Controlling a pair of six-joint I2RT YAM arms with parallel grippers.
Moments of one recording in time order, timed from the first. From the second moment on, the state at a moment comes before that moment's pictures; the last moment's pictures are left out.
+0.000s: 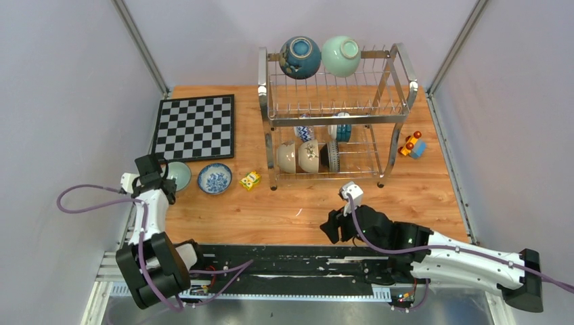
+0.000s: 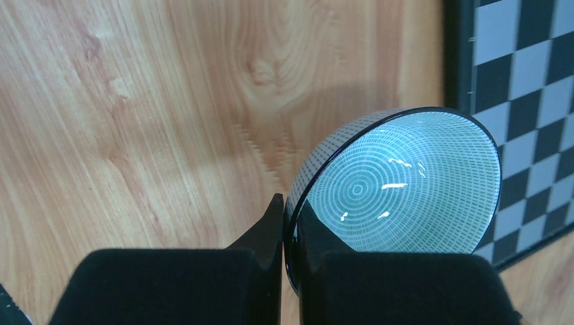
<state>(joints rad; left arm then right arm) 0.44 1.05 0.60 -0.49 -0.24 -1.01 1.21 0.56 0.40 -0.37 0.33 0.49</state>
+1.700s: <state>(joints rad) 0.44 0.98 0.57 -0.33 -0.17 -0.98 1.21 0.56 0.40 -0.46 0.45 0.56</state>
